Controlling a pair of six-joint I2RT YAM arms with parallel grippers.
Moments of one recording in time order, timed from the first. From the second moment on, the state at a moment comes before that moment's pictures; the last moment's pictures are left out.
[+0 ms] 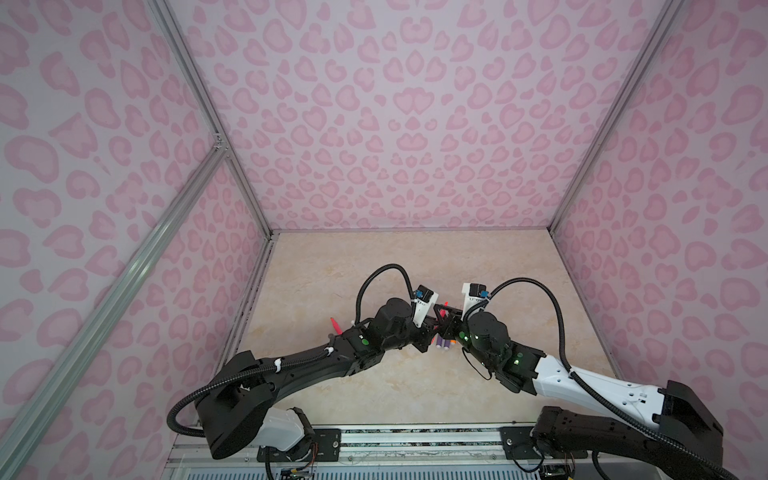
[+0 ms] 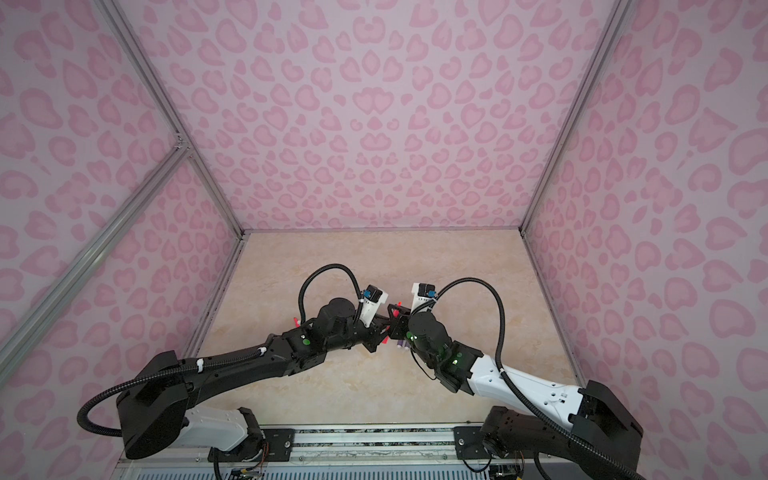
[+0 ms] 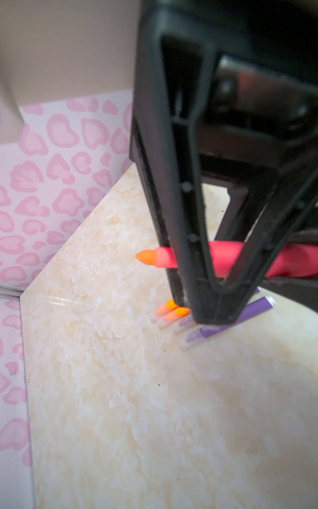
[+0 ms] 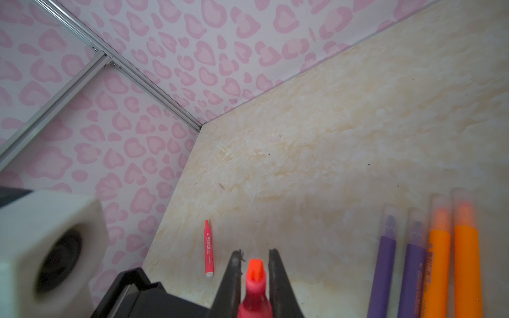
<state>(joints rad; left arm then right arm) -0.92 1.41 0.80 0.17 0.16 -0.32 0.91 1.12 0.59 0.20 0.34 0.84</state>
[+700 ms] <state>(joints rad) -0.53 1.09 0.64 -0.10 -0.33 -0.67 0.90 1.14 0.62 0.15 0.43 0.77</state>
